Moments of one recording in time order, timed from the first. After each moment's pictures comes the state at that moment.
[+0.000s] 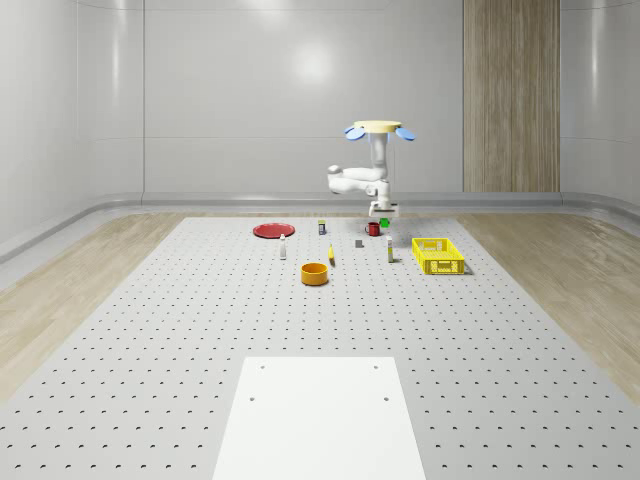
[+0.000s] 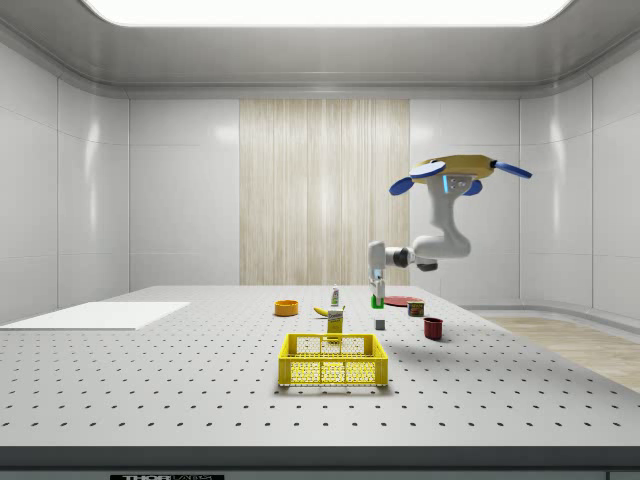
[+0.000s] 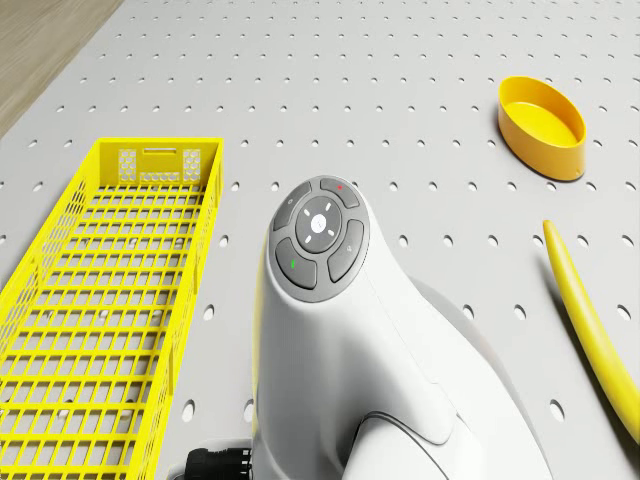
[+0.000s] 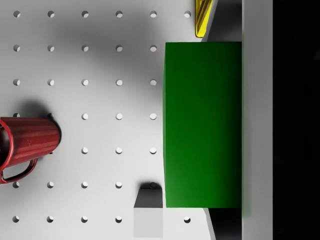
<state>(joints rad) -1.16 -1.47 1.37 -2.87 -1.79 1.53 1.68</state>
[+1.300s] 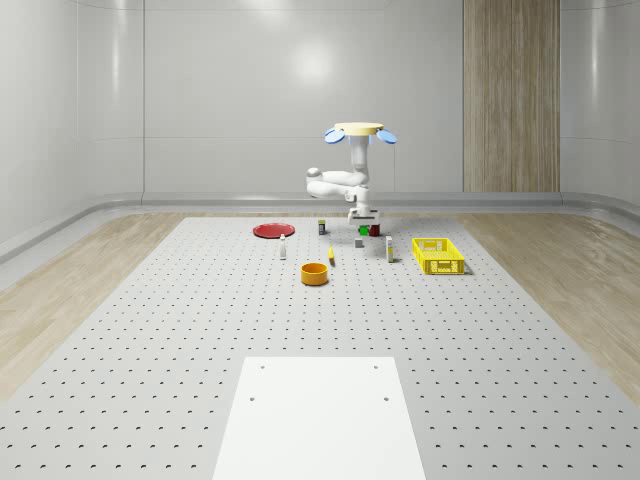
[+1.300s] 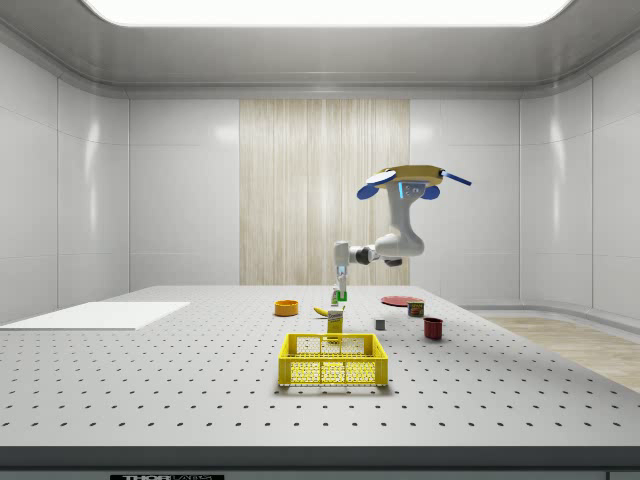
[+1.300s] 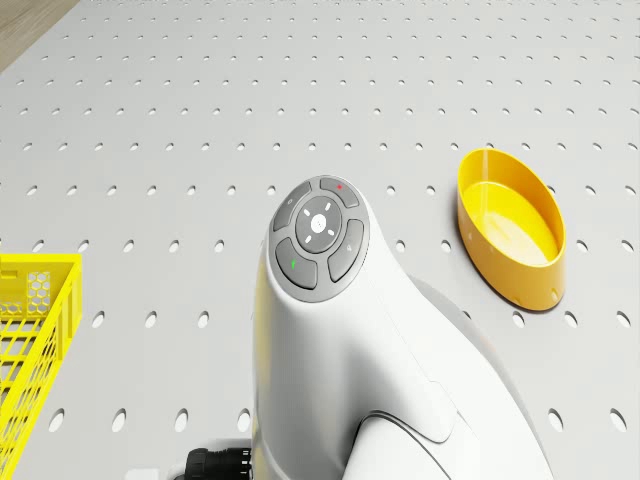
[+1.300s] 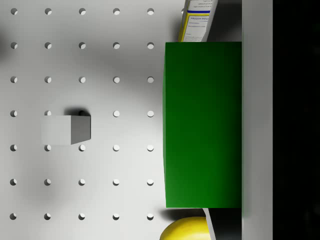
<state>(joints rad) -1.17 -1.51 1.37 -2.87 -1.77 1.57 1.69</state>
